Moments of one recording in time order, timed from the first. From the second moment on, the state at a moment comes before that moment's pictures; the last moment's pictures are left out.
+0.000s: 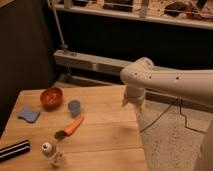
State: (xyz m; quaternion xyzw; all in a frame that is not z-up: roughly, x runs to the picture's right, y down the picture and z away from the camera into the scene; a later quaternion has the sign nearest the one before) arm 0.155 0.063 0.739 -0.12 0.27 0.83 0.48
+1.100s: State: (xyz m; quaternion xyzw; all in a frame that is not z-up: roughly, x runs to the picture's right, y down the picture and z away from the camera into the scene) arm -0.028 -0.118 0.835 -0.16 0.24 0.71 0.64
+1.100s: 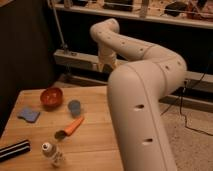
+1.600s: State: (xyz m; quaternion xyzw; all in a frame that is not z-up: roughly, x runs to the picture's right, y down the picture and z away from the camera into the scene) arm -0.171 -0.074 0.810 -0.22 0.20 0.57 0.76
